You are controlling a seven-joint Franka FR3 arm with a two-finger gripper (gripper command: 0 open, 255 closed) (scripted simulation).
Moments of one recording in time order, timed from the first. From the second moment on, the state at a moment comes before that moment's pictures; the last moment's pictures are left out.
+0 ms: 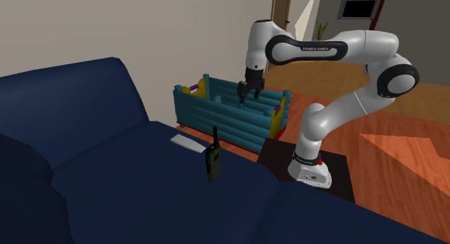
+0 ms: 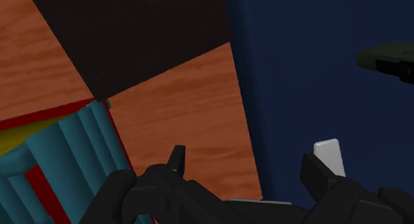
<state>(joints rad) -0.02 -0.88 0.21 -2.46 0.13 1.69 0.59</state>
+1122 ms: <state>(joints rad) -0.23 -0.64 0.79 -2.27 0.41 1.79 1.56</state>
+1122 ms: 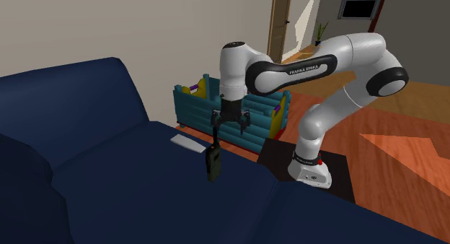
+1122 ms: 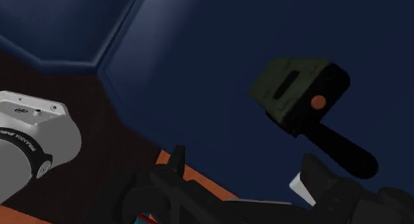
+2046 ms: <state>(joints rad) -0.55 -0.33 1.23 -2.10 0.34 1.98 2.05</state>
